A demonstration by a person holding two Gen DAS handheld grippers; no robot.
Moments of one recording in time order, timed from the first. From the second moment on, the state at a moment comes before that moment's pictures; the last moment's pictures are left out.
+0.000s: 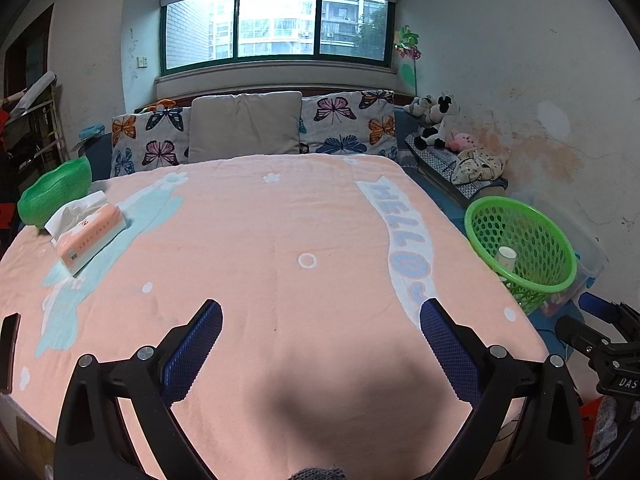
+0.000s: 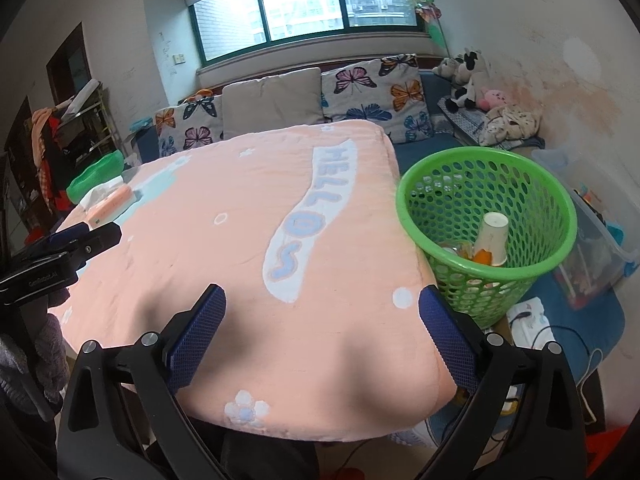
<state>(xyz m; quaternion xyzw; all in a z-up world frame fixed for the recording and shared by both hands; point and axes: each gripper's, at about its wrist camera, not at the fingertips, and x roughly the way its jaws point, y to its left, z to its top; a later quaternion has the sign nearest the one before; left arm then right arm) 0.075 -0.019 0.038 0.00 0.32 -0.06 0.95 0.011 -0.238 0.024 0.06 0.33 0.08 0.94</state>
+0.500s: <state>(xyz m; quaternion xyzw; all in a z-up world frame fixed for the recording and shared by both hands) 0.073 -0.017 0.036 0.00 0.32 -0.05 0.95 0.012 -0.231 0.022 0.05 0.33 0.09 0.94</state>
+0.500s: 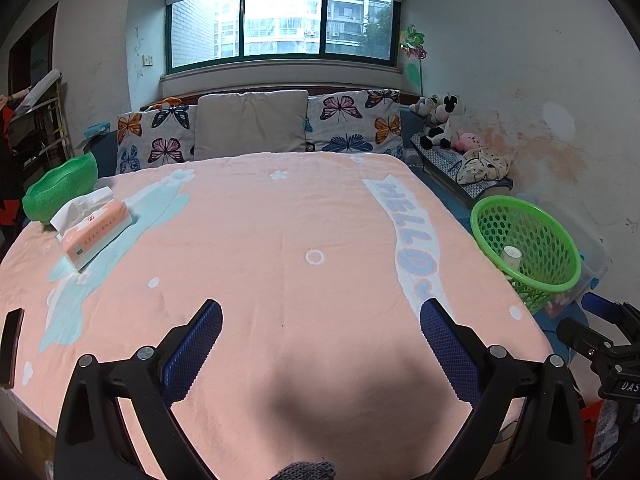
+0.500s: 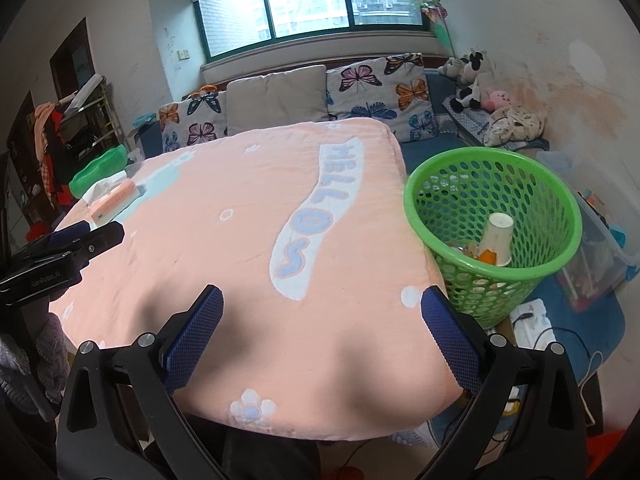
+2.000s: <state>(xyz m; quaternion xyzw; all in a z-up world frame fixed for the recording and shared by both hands) 0.073 -0.009 0.030 0.00 0.33 -0.04 0.94 0.014 -0.229 0.017 0.05 0.34 0.09 0.94</state>
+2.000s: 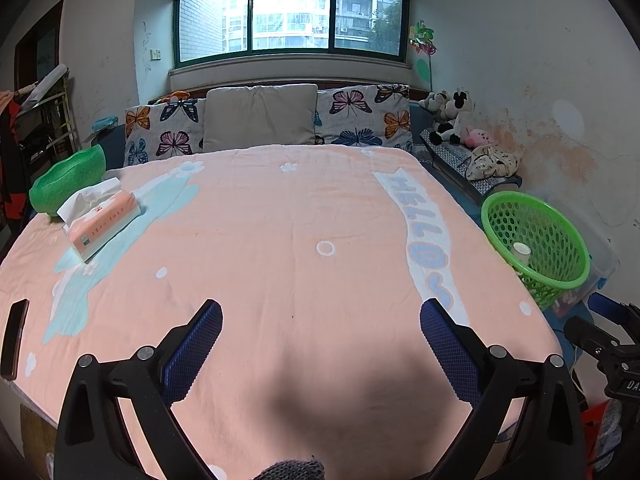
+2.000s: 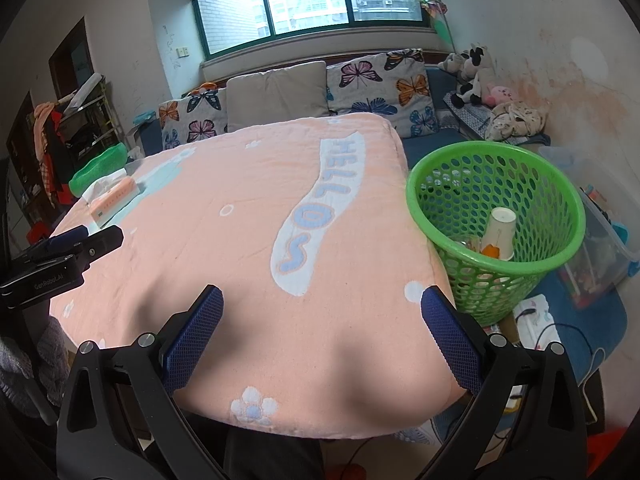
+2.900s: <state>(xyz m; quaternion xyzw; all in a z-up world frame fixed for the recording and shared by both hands) 0.073 -0.006 0.025 0.00 0.33 -0.03 0.94 0.015 -0.230 0.016 0.05 0.34 0.08 0.94</state>
